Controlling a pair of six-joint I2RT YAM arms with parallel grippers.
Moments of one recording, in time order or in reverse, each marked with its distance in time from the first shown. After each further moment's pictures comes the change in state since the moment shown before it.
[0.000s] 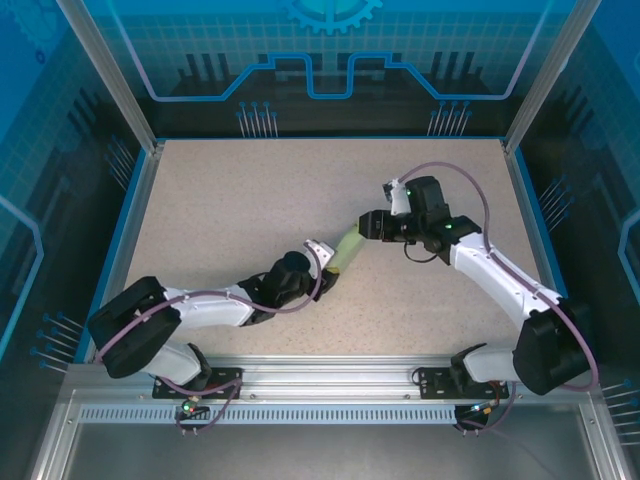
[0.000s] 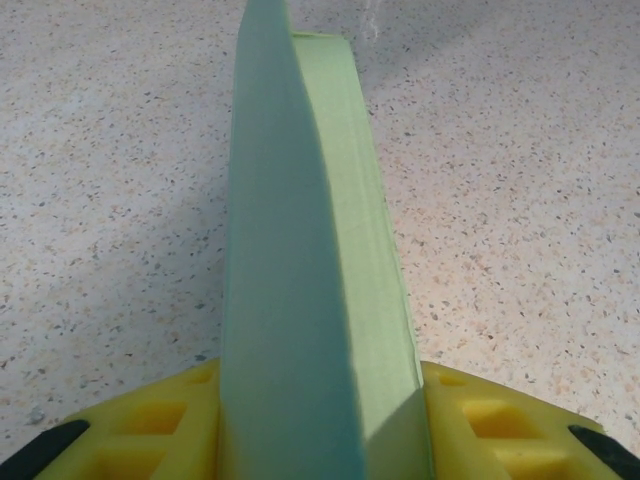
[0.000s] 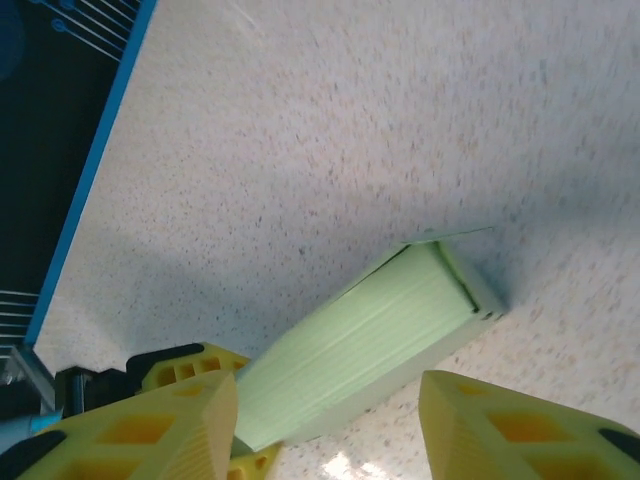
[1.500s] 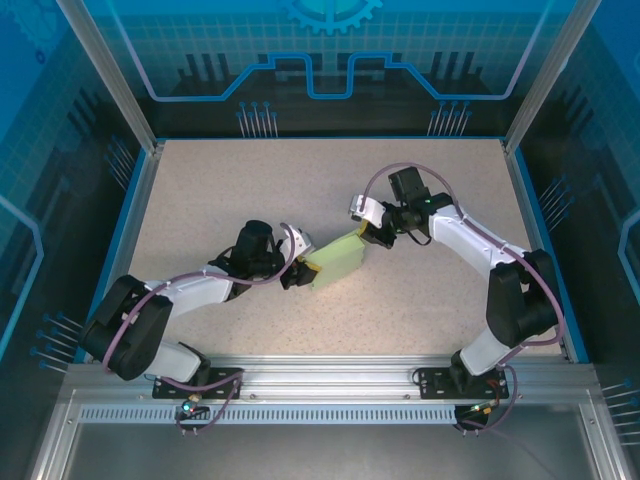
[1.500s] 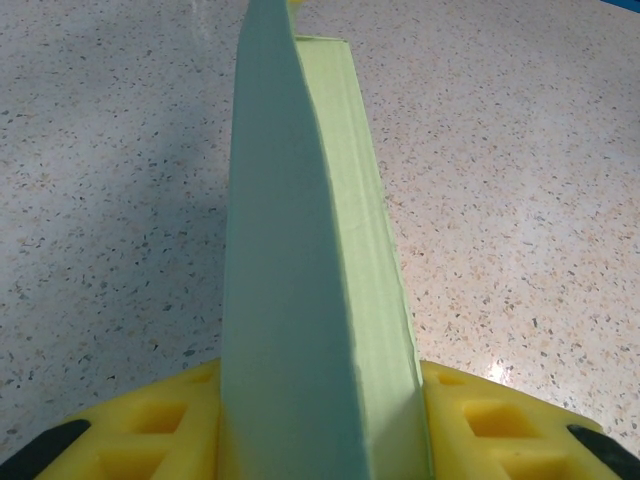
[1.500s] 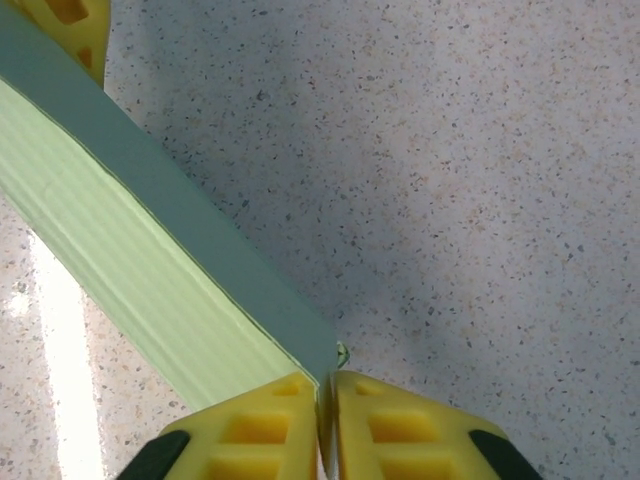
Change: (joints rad) left arm 0.357 -0.015 0.028 -0.132 0.705 0.319; right arm -0.012 0.283 0.173 -0.185 -0.034 -1.202
